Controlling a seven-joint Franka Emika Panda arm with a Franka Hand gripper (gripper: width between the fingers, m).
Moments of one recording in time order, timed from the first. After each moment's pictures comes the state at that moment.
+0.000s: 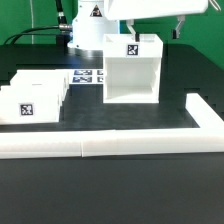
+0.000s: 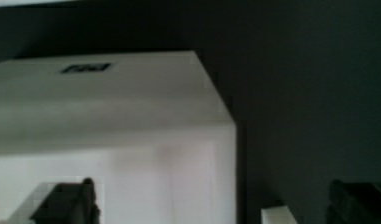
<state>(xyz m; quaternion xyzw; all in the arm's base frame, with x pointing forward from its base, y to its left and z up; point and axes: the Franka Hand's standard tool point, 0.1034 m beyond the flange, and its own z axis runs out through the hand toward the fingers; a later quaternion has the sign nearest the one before) 0.404 0.104 0.106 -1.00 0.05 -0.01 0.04</state>
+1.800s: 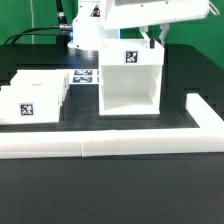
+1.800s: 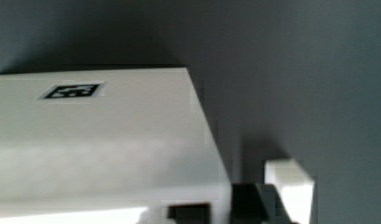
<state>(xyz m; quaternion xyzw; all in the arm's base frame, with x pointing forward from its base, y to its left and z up) 0.466 0.090 0.101 -1.00 0.02 -0.03 0.06</state>
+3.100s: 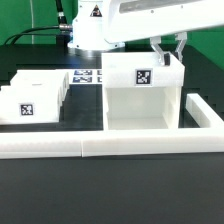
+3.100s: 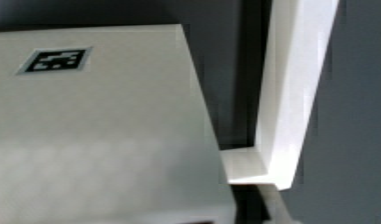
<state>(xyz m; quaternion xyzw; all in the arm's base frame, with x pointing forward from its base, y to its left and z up) 0.576 0.093 0.106 -0.98 0.07 -0.14 0.07</state>
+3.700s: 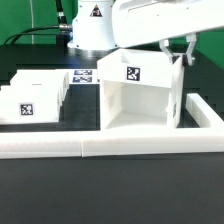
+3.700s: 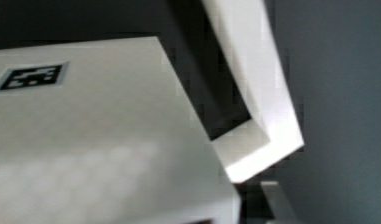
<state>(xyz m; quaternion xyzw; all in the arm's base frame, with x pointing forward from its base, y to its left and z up) 0.588 0.114 0.102 -0.95 0.27 -0.14 0.11</state>
